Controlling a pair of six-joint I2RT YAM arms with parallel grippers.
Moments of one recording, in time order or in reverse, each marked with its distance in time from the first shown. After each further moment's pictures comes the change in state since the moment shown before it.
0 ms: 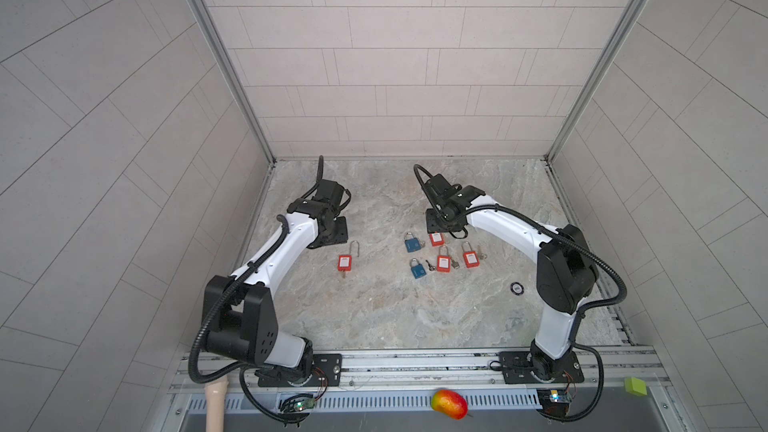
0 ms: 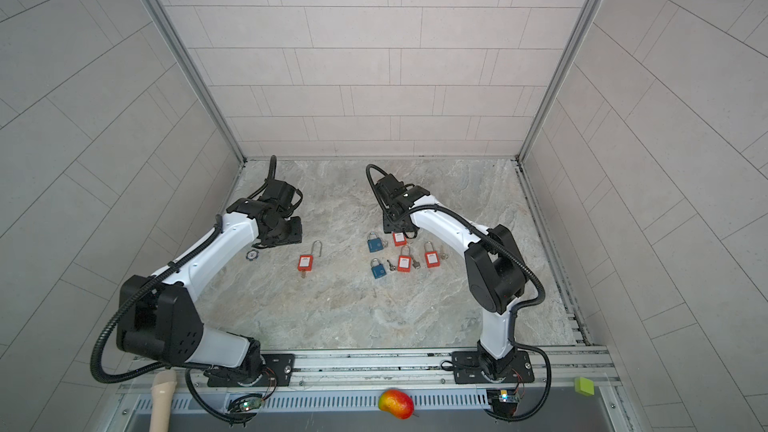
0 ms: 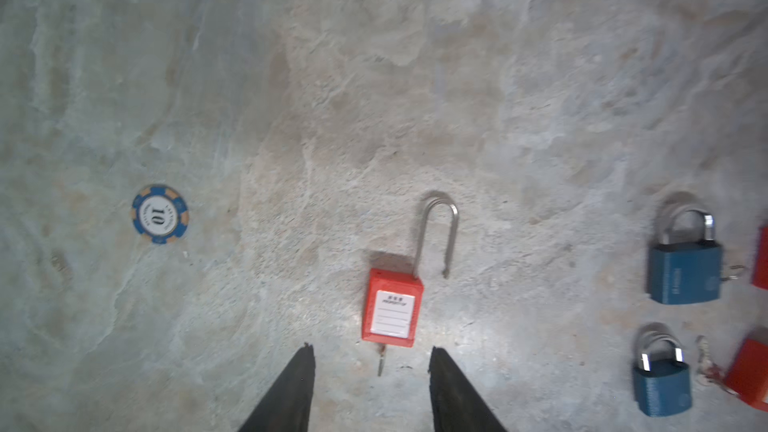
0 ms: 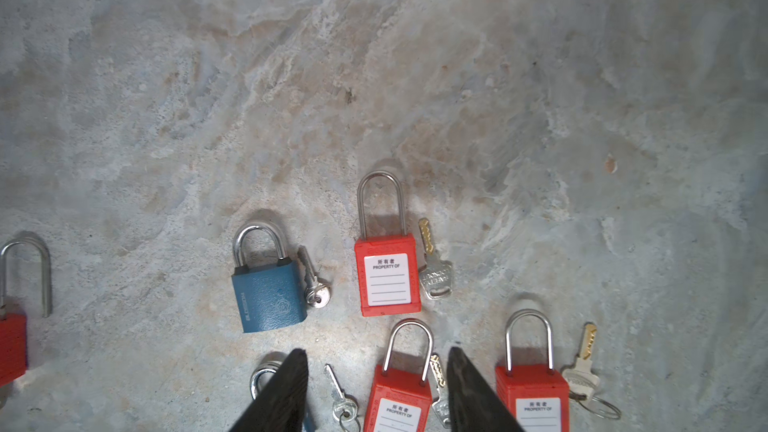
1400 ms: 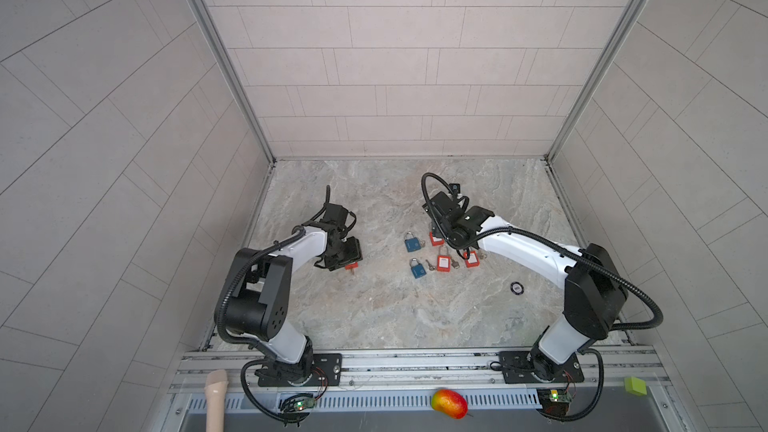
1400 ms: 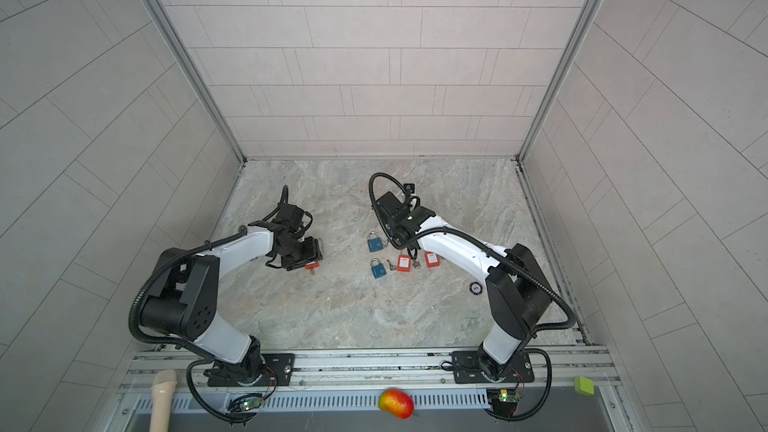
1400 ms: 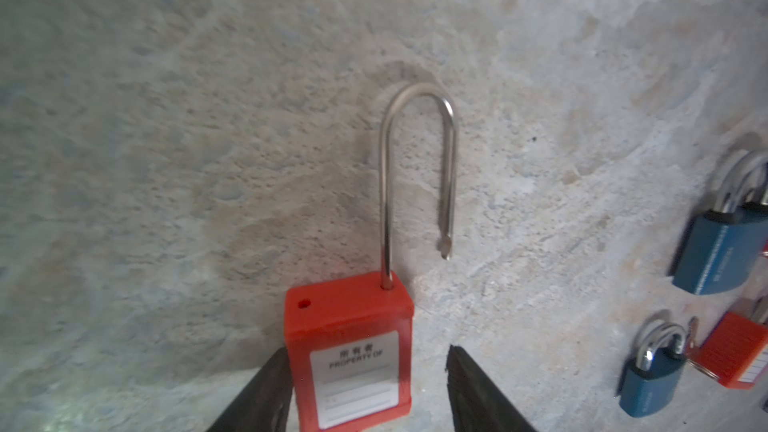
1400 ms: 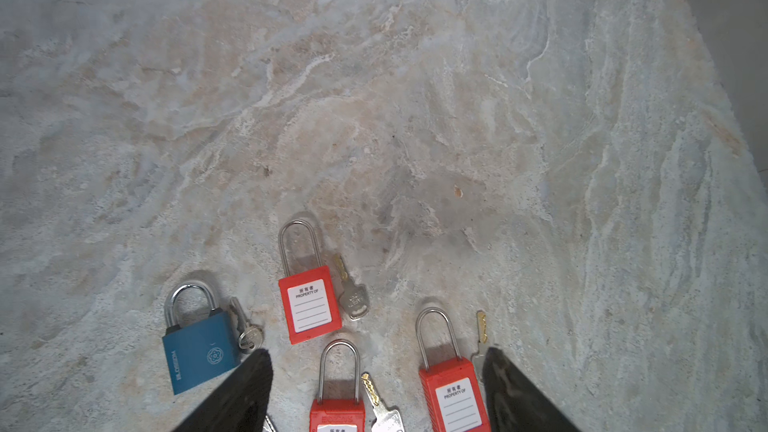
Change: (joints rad) left arm -0.031 0.138 -0.254 0.371 0.342 -0.138; right arm 0.103 -0.197 -0.228 0.161 0.361 0.111
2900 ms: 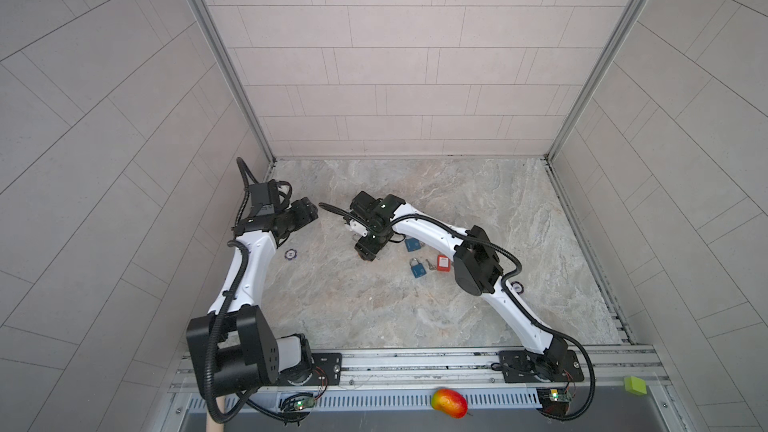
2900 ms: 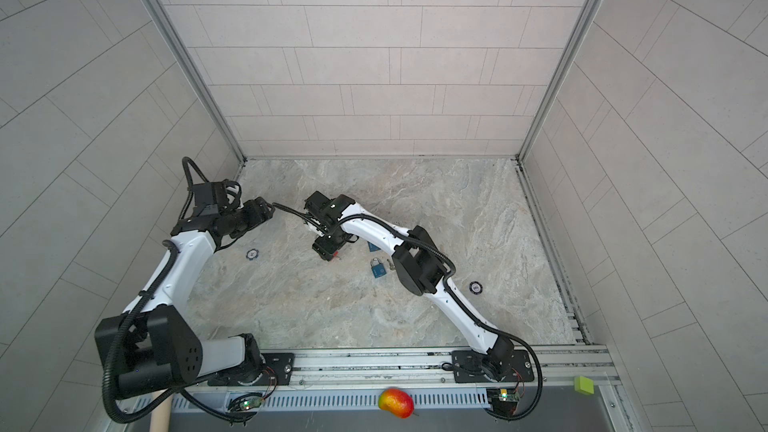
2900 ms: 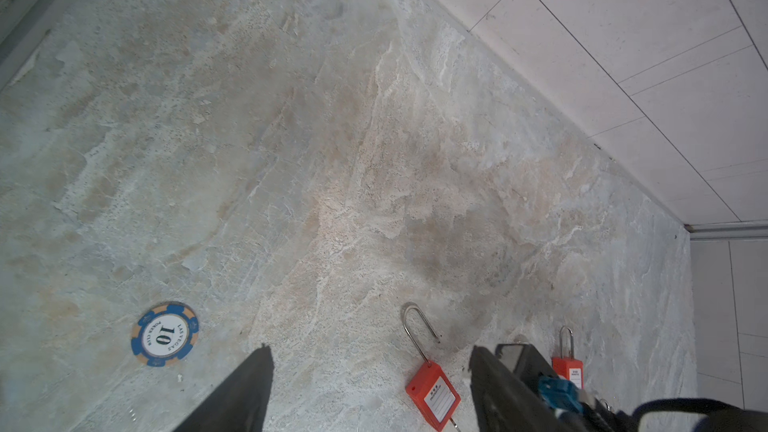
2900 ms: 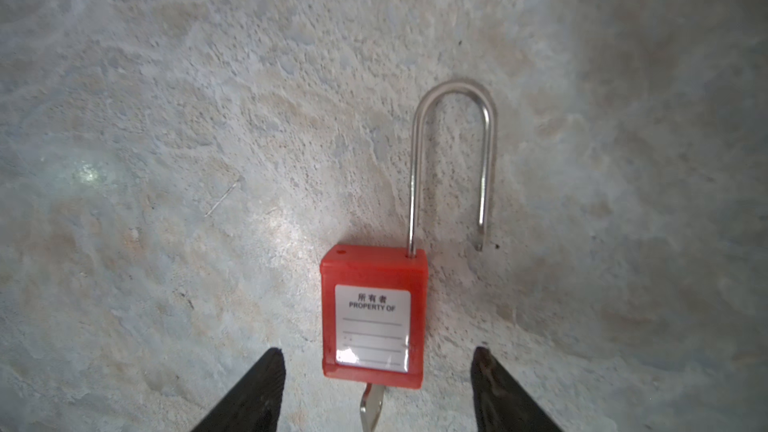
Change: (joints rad) left arm 0.452 -0.306 0.128 0.034 0.084 0.159; right arm 0.166 0.888 1.082 -0.424 -0.700 -0.701
